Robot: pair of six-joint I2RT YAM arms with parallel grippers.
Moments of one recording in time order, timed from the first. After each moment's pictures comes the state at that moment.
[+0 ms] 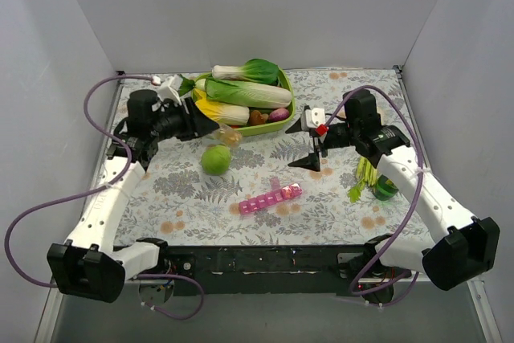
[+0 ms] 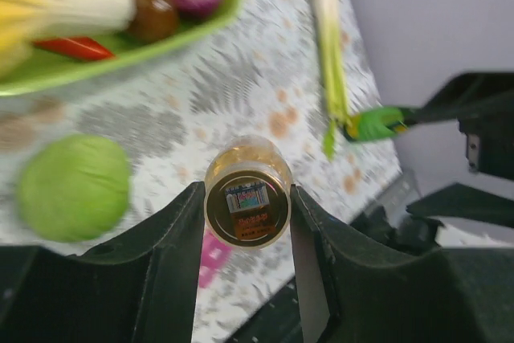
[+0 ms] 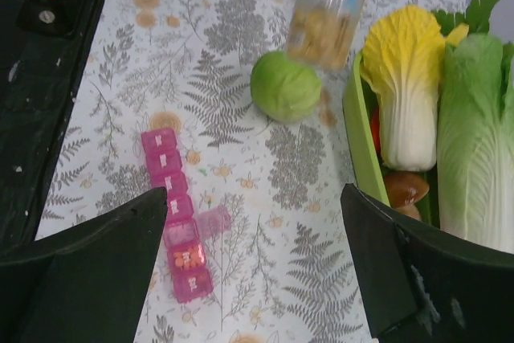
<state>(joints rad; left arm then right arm) -0.13 1.14 1.13 -0.44 0.54 -0.45 0.42 1.21 1.09 -0.53 -1.05 -0.83</state>
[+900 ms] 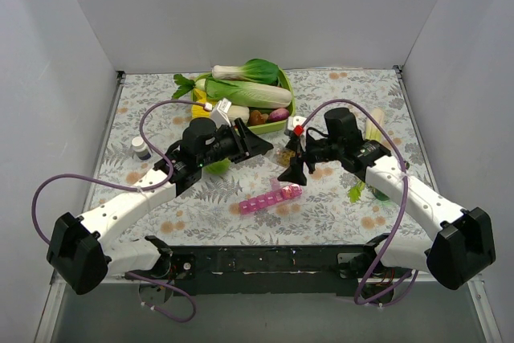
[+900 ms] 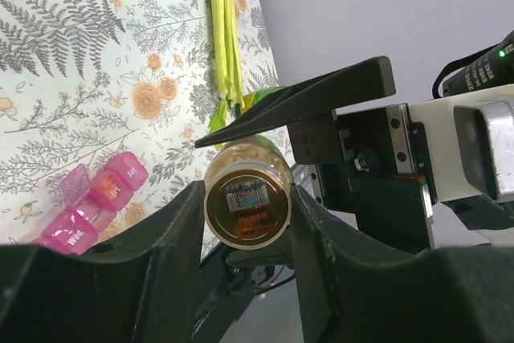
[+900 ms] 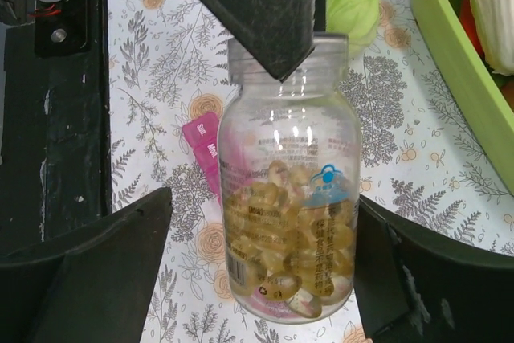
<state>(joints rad) -0.68 1.17 0.88 0.03 0.29 -0.98 0.56 1.21 0.93 -0.34 -0.83 -0.41</state>
